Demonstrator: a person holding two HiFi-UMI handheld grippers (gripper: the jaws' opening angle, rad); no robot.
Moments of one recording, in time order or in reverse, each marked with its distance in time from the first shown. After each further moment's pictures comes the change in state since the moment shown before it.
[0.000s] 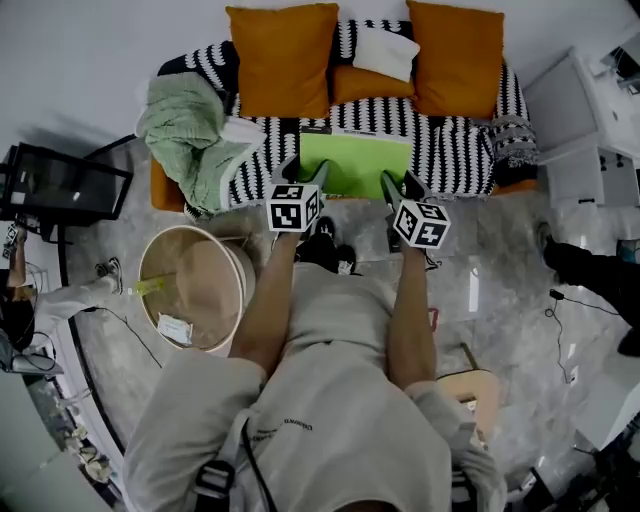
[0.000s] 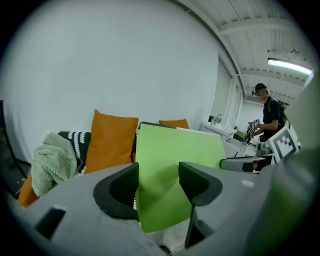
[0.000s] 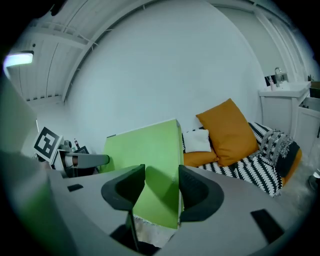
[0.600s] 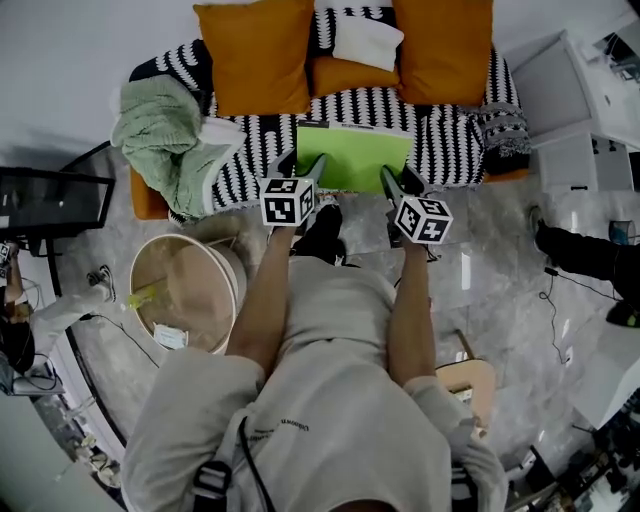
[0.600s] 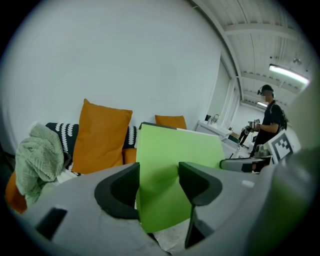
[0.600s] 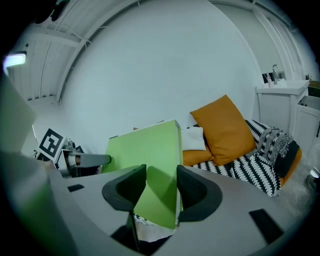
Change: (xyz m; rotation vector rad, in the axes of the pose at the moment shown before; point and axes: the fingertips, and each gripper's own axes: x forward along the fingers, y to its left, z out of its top) left arm 0.066 -0.006 0.004 -0.031 0.053 -0.081; right arm 0.025 -0.049 0.008 0.025 0.027 -0.027
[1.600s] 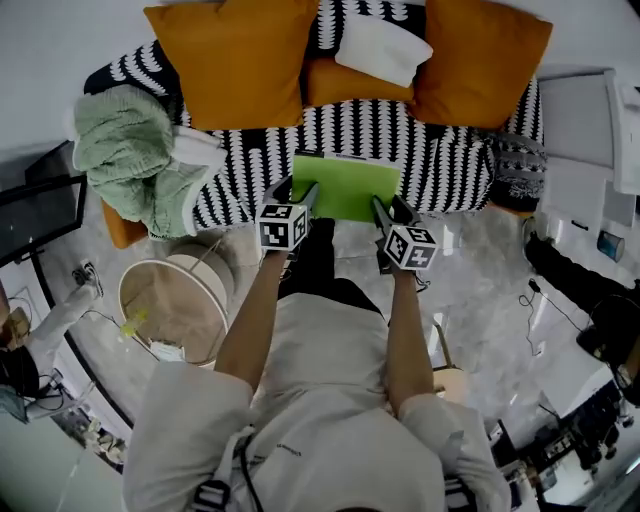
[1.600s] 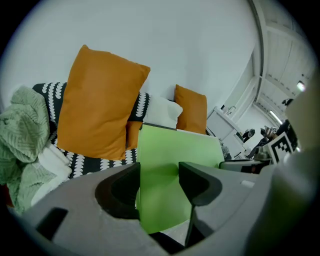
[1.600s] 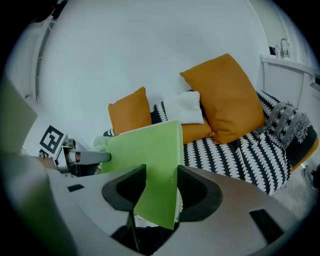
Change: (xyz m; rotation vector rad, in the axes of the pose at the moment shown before) left arm 0.171 0.105 -0.049 -0.192 0.287 -0.026; right arm 0.174 -0.074 -0.046 0.095 0.315 -0.071
